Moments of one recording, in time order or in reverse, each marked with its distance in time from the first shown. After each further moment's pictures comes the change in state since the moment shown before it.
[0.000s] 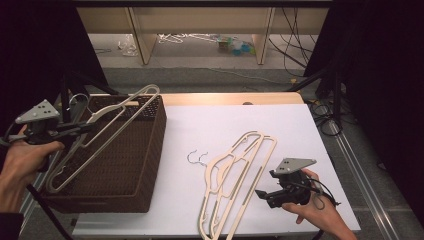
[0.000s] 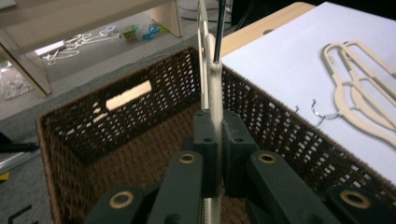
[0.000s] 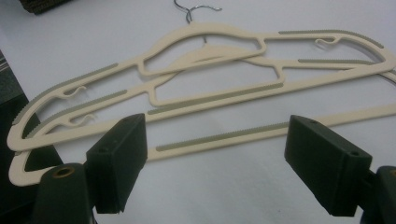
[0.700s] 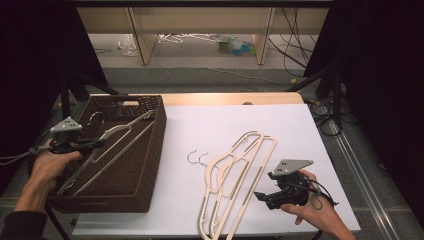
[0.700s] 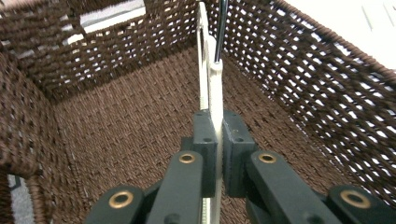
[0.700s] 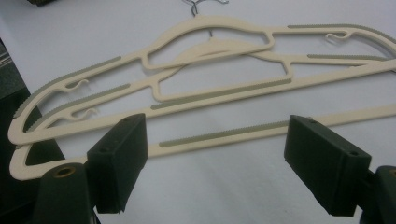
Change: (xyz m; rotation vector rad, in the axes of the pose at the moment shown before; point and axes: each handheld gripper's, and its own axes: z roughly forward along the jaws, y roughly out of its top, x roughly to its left) left arm 0.009 -0.049 0.052 0.146 -0.008 -0.036; right arm 0.001 -0.002 0.005 0.026 0.027 -0.006
